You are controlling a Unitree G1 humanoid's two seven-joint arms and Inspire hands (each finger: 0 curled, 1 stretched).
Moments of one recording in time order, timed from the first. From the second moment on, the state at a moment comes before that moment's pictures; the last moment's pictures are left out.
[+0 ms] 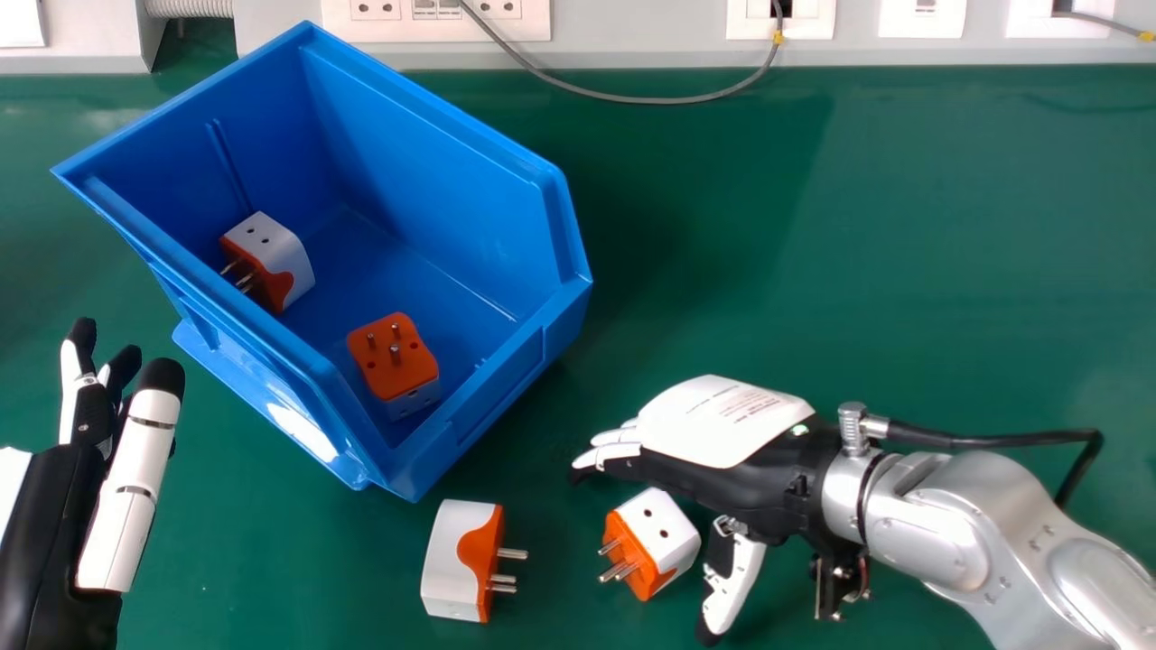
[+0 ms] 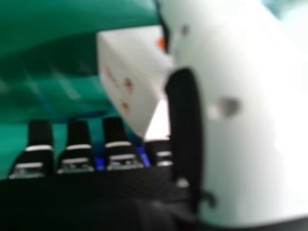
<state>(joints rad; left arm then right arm) 0.60 0.17 0.33 -0.62 0.00 0.19 -0.14 -0.27 -0.51 0.50 0.06 -0.76 -0.24 0.53</state>
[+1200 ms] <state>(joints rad) 0.58 0.17 0.36 -0.62 -0.04 0.19 -0.15 -0.36 -0.47 0.56 0.39 -0.88 -0.53 0.04</state>
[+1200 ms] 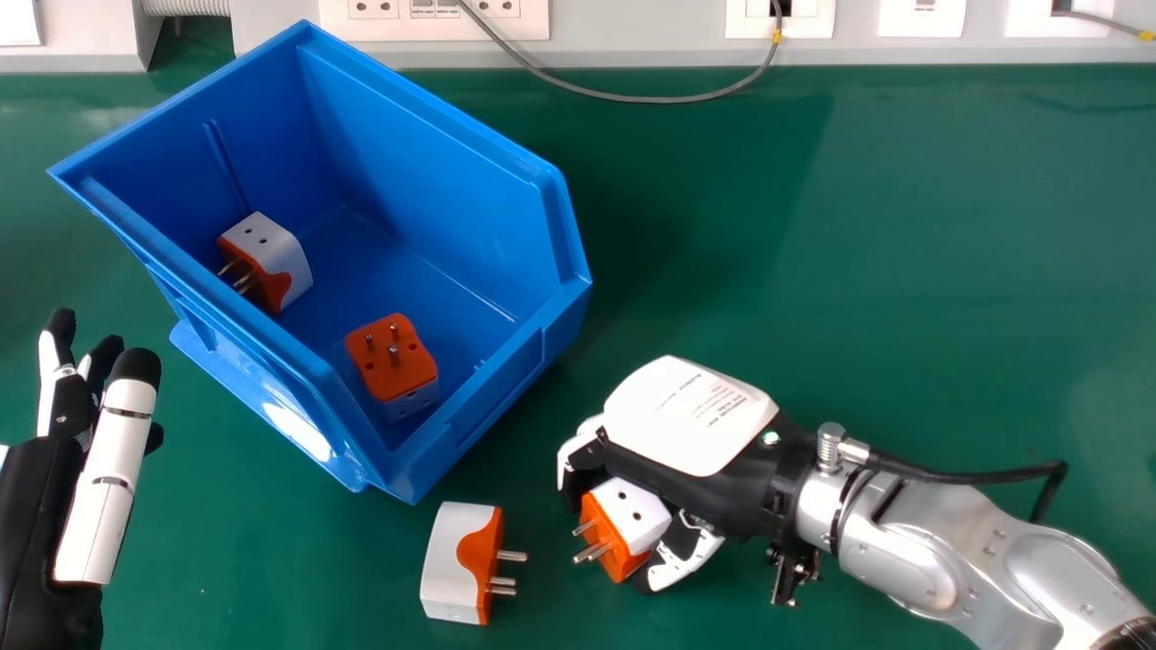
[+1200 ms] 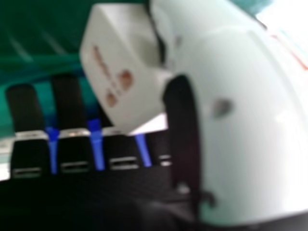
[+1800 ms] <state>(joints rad) 0.58 0.17 0.37 -0.62 -0.04 0.20 -0.15 -0.38 -0.47 0.56 0.42 -0.95 -0.53 -0.07</state>
